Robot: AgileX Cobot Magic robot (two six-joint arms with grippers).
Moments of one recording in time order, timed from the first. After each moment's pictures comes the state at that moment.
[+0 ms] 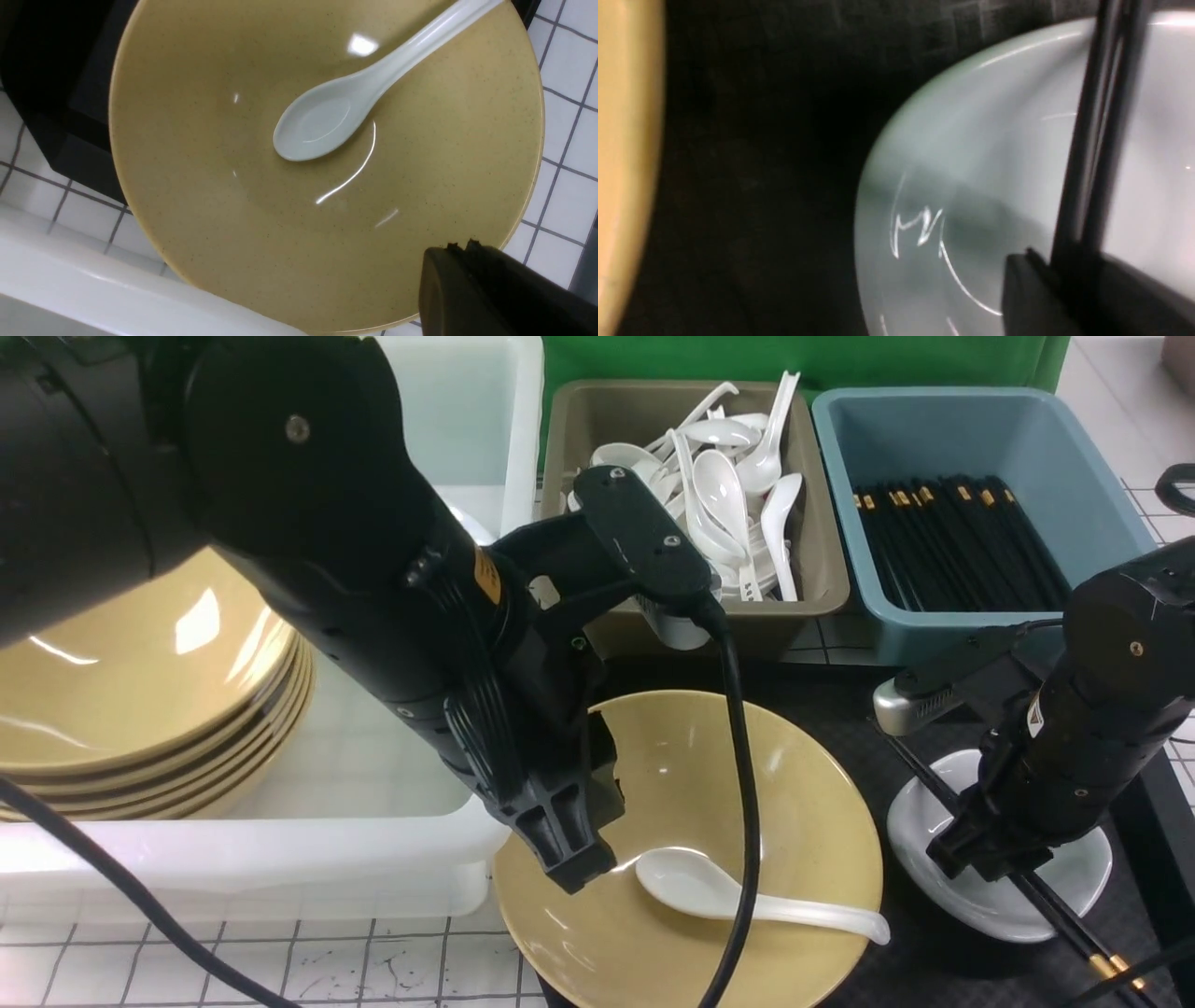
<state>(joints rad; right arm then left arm) 0.33 1.64 -0.96 -0.09 0.85 -0.08 -0.71 1.44 -1.29 -0.23 1.12 0.53</state>
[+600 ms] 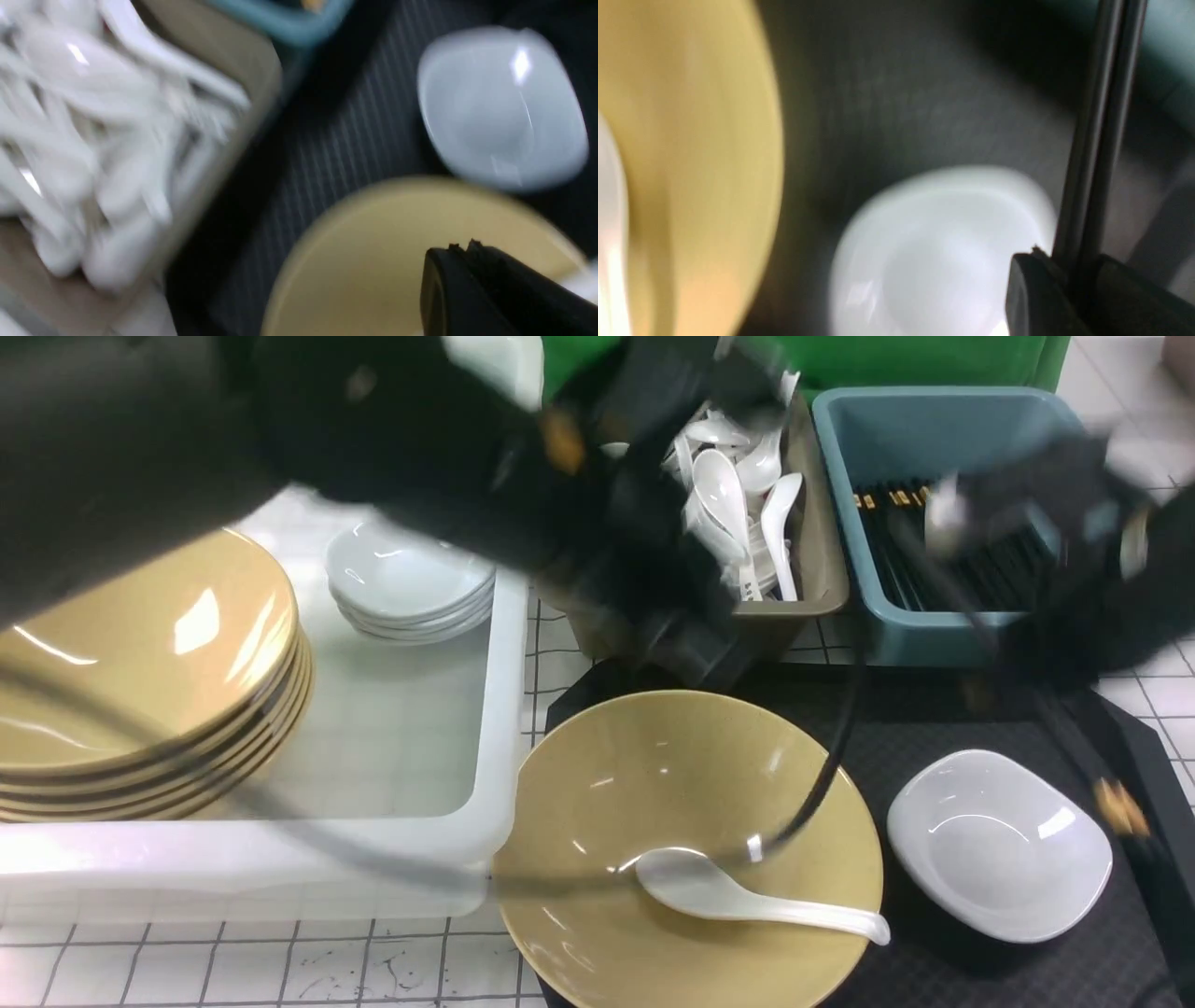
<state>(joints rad) 0.32 1.45 -1.20 -0.12 0.90 -0.07 -0.71 1.55 -1.42 -0.23 0.70 0.44</state>
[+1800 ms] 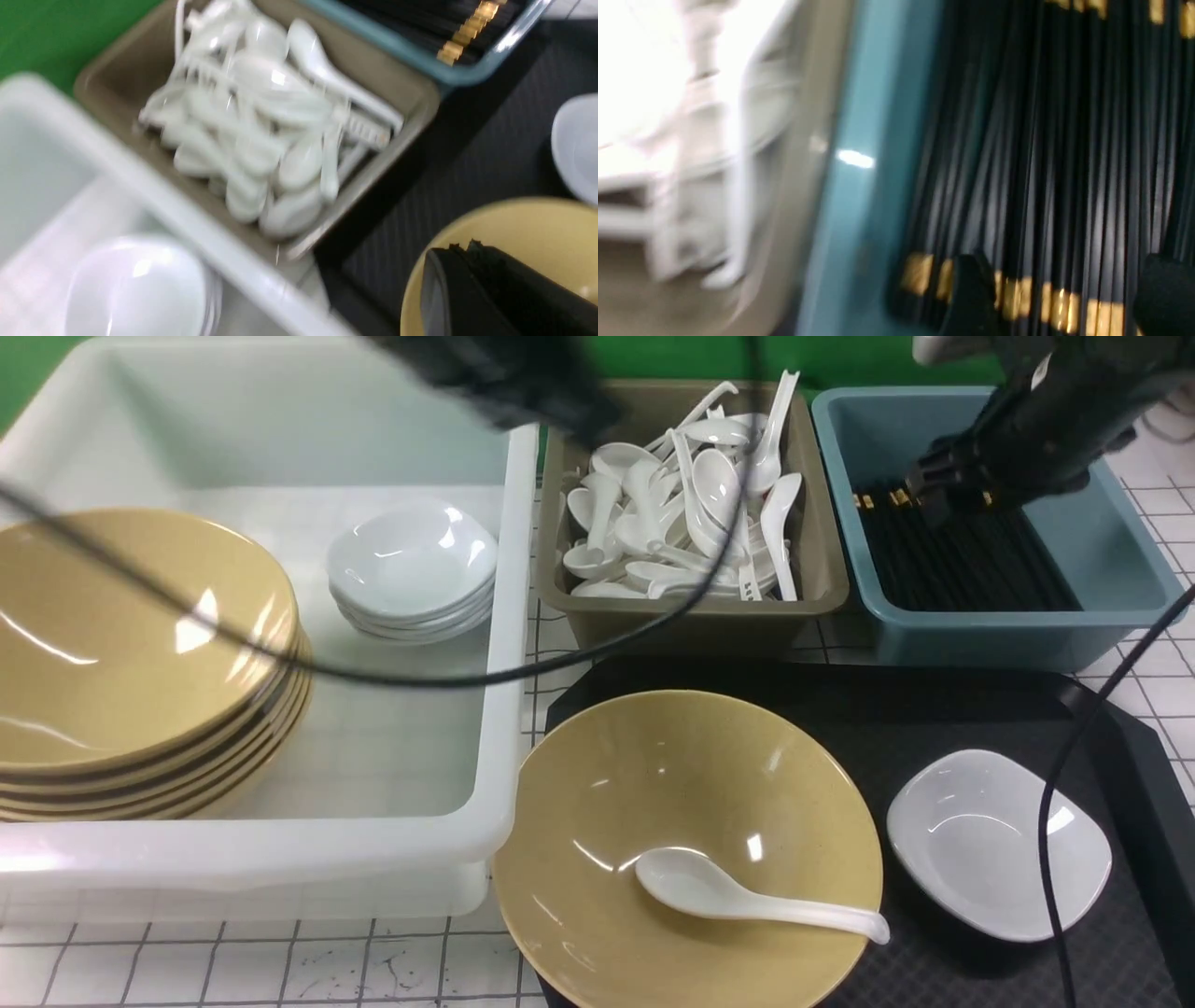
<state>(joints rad) 0.15 1.90 -1.73 0.00 0.92 -0.10 -0.51 1.47 -1.61 -0.11 1.01 0.38</state>
